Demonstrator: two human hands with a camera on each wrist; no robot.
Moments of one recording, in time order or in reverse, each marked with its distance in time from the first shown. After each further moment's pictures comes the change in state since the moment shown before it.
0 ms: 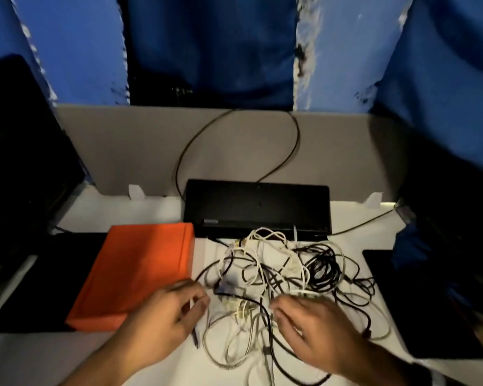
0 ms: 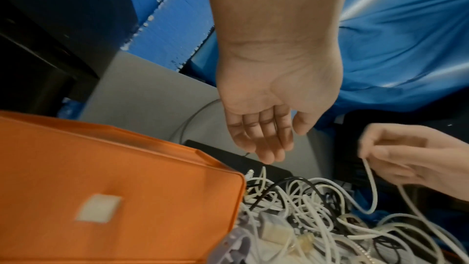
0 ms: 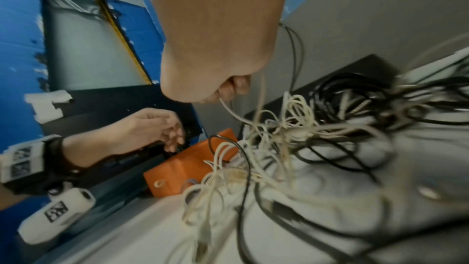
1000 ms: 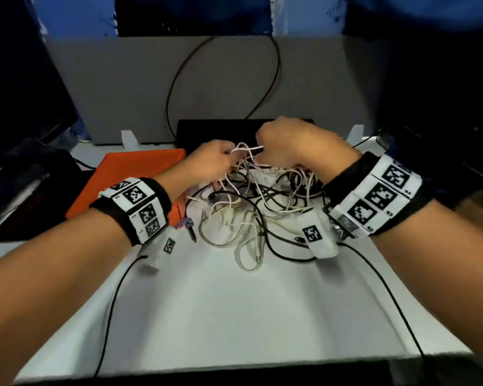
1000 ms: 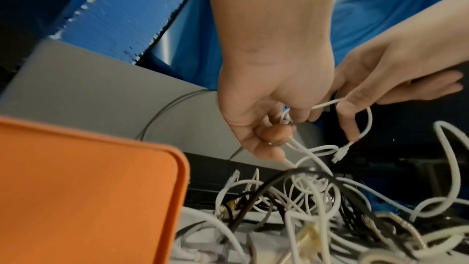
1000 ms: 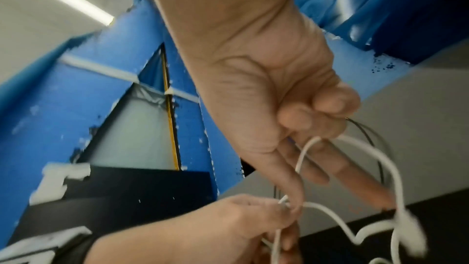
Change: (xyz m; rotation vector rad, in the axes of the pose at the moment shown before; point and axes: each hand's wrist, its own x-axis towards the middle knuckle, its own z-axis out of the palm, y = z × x) left_hand 0.099 0.026 0.052 -0.049 0.212 0.057; right_hand 0.074 -0.022 -0.027 -0.550 -0.179 0.326
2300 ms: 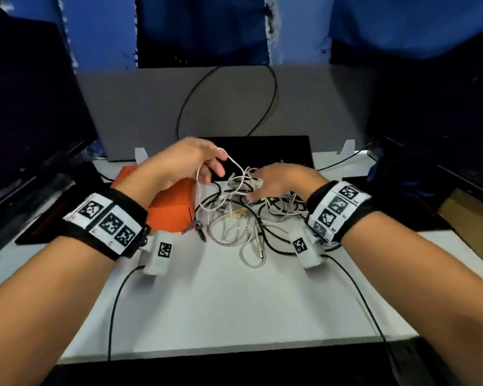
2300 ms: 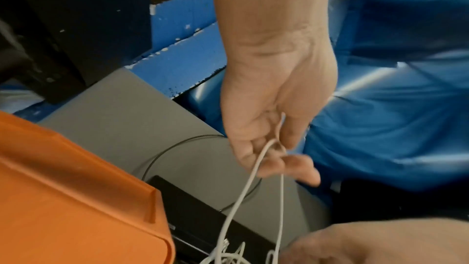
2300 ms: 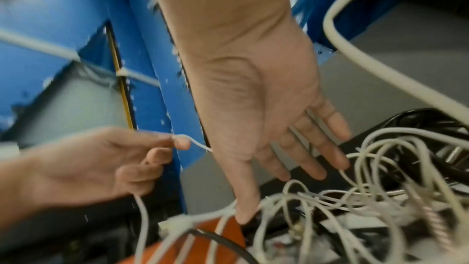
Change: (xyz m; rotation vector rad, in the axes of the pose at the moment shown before) left_hand -0.060 0.004 -0.065 -0.399 -0.046 -0.033; right_hand -0.002 -0.009 0.053 0.163 -0.204 -0.049
